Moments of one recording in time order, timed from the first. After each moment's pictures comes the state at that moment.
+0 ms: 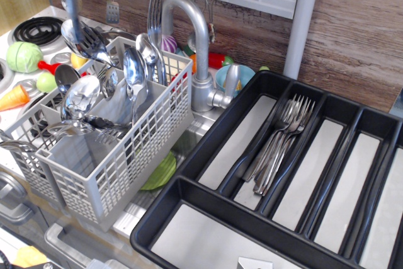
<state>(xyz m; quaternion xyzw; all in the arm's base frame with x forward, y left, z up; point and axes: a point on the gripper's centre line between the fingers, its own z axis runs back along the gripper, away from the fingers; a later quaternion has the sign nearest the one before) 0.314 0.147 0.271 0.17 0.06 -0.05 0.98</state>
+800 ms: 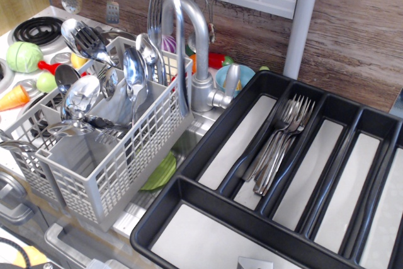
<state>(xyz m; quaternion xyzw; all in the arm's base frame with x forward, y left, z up) 0.295 0.024 0.222 0.14 0.02 -0.09 0.99</state>
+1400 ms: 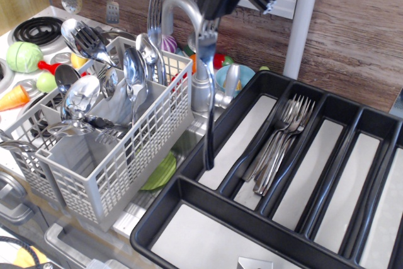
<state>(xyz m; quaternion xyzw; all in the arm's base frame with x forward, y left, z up) 0.291 -0.017 0.172 0.14 0.00 -0.16 0.98</state>
